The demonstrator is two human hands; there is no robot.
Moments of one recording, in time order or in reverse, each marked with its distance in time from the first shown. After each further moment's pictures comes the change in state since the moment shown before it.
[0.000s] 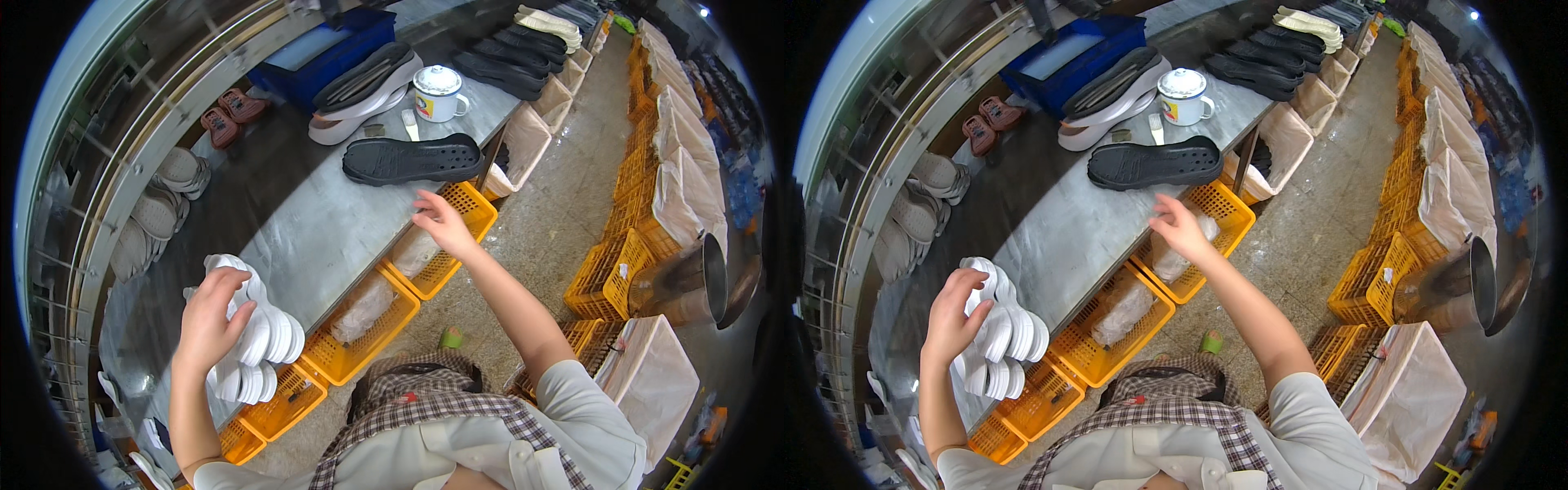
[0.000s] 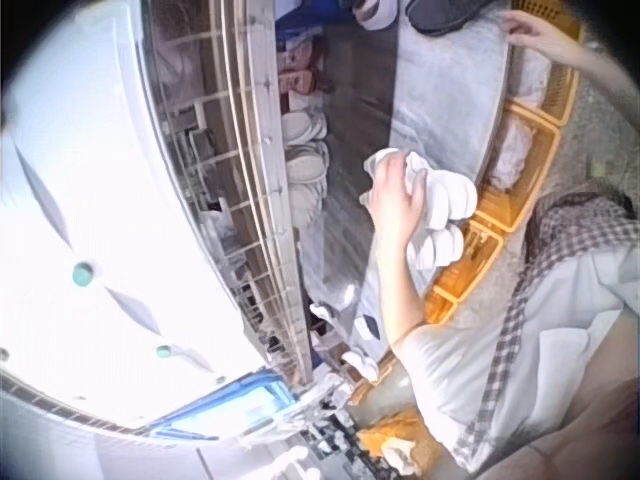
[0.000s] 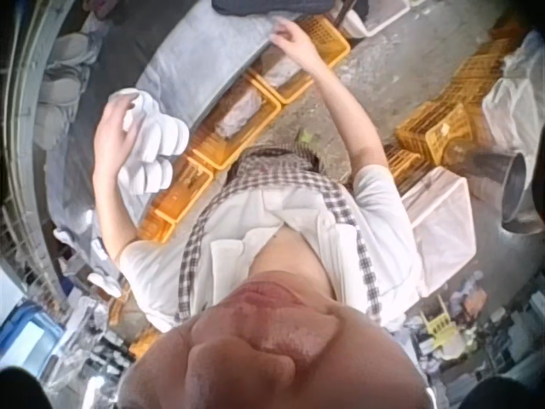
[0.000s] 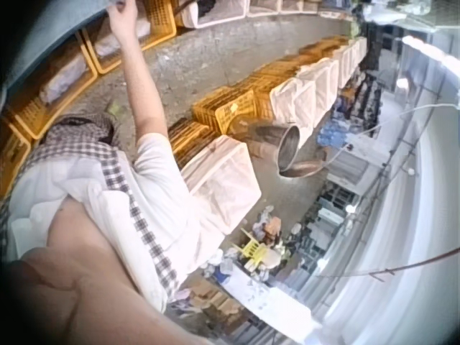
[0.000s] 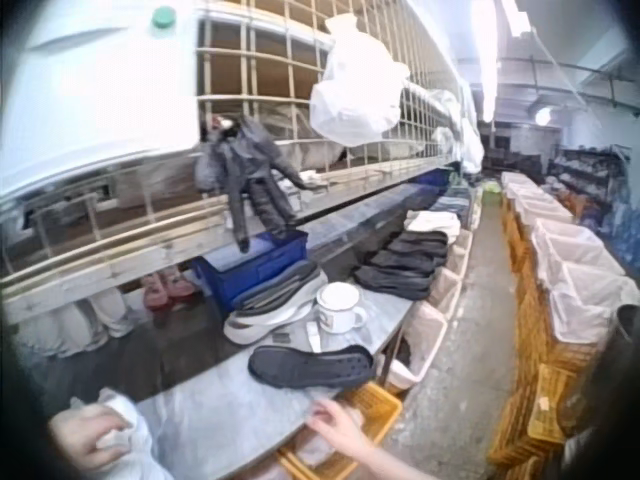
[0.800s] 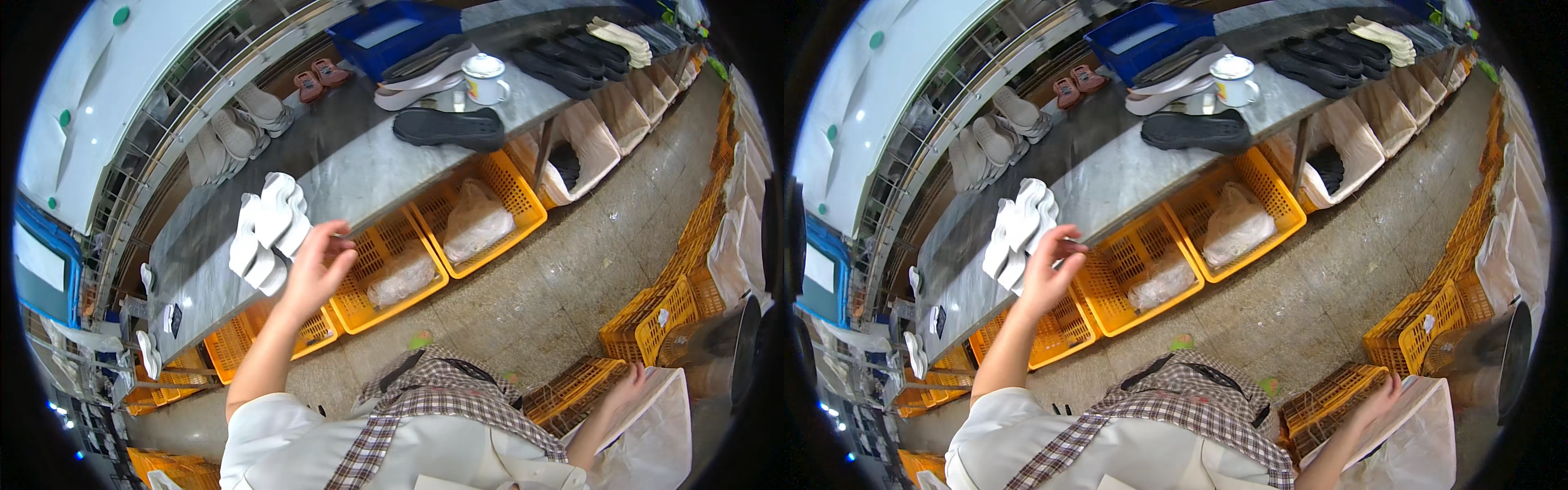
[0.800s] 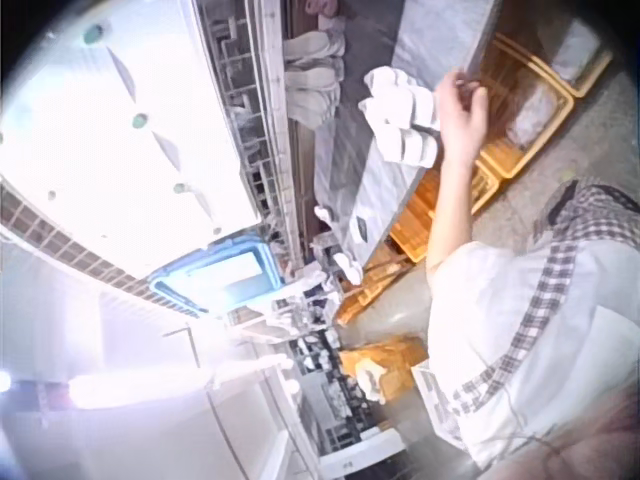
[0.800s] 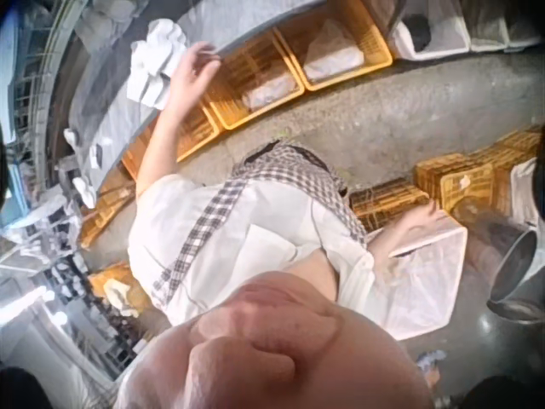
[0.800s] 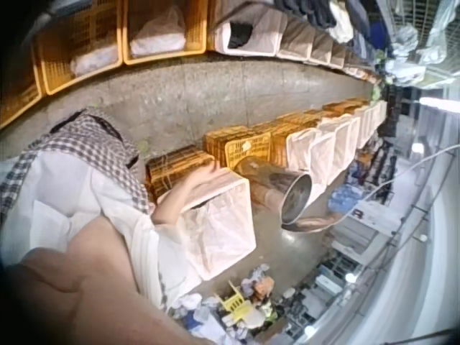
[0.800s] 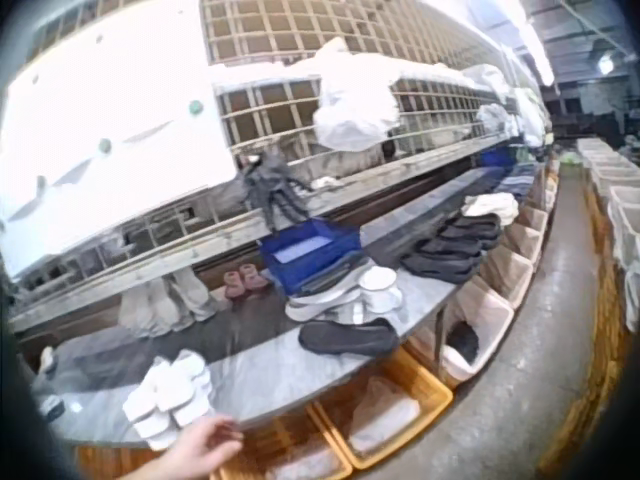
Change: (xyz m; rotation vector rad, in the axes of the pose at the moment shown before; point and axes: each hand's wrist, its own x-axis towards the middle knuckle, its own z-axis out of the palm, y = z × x) left_hand -0.056 0.162 0.111 -0.546 0.242 -0.249; right_hand -0.455 0.103 -0.326 -0.457 1.300 0.188
